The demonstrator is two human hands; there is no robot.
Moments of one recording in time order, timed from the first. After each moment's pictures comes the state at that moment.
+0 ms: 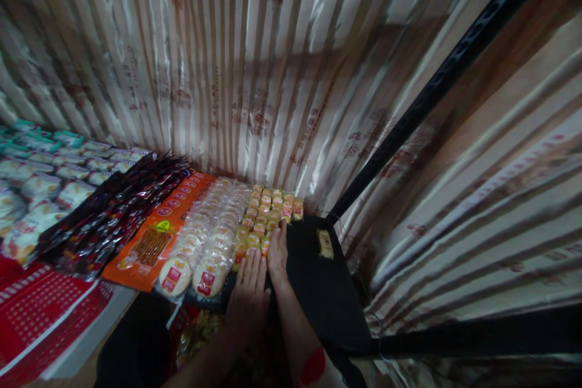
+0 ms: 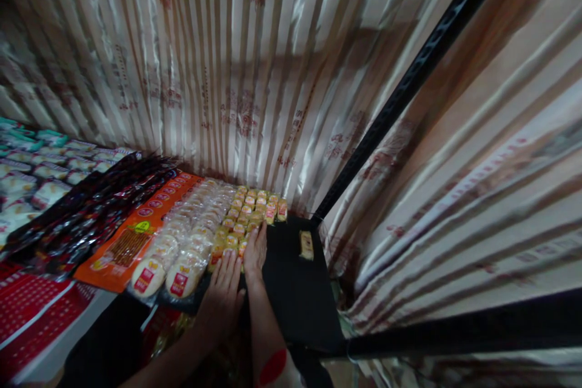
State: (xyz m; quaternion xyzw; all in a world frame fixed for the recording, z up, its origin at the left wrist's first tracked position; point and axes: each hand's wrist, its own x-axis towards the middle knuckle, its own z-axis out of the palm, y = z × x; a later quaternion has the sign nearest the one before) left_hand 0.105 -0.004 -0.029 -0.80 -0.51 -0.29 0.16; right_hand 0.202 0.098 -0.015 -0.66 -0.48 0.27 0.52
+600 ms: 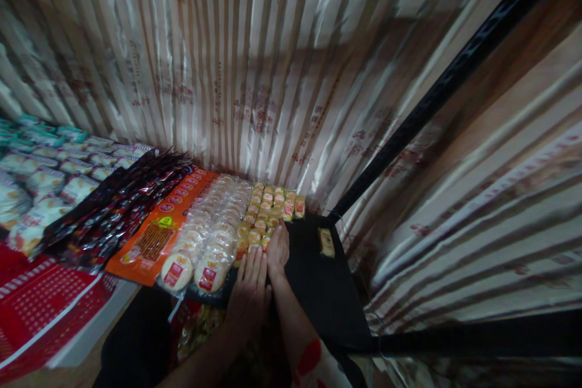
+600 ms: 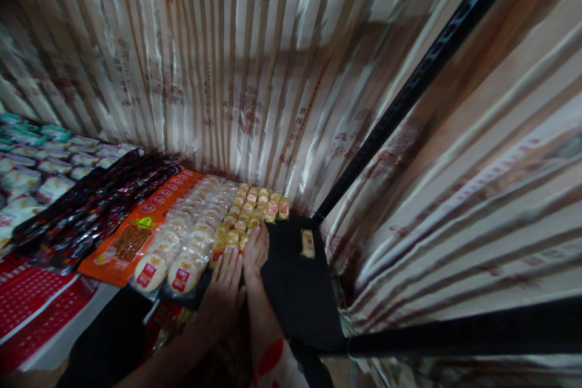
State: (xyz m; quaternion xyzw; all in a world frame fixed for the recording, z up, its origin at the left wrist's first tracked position) left_hand 0.106 -0.005 -0.024 -0.79 -0.52 -0.28 0.16; right_hand 0.194 0.097 -0.010 -0.68 -0.50 0.18 0.50
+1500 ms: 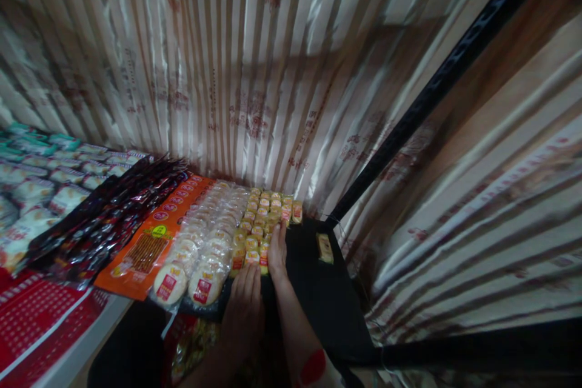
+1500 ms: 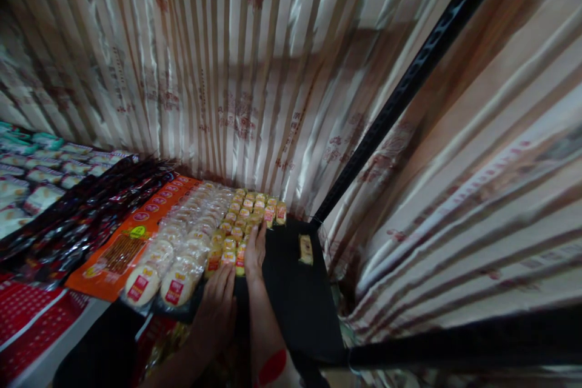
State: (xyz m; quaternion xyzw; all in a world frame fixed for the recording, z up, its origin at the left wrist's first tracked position) left_hand 0.106 -0.010 -0.042 -0.77 -0.52 -0.33 0.16; right_hand 0.205 0.111 -0.003 -0.64 -0.48 0.31 0.51
